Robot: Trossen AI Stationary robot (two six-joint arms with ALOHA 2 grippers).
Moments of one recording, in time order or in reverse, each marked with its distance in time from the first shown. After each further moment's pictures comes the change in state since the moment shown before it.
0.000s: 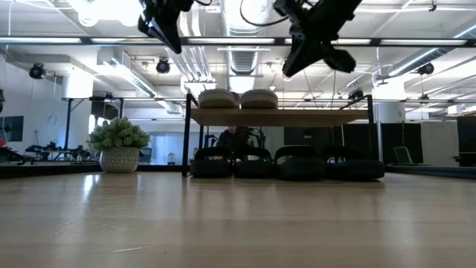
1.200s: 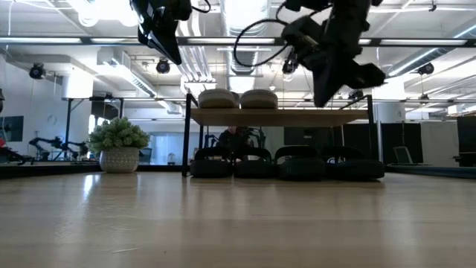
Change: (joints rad) left arm 0.000 -0.068 -0.188 0.157 0.015 0.040; right arm 0.062 0.118 -0.005 -0.207 -0.212 0.089
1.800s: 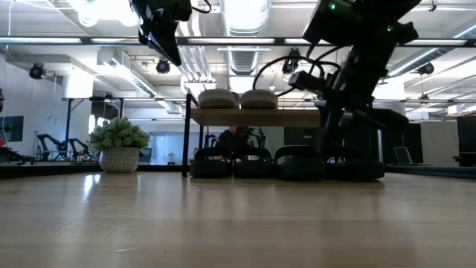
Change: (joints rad) left arm 0.000 0.000 -0.008 0.004 0.000 0.032; right arm 0.102 0.010 -0.343 0.428 0.256 0.436
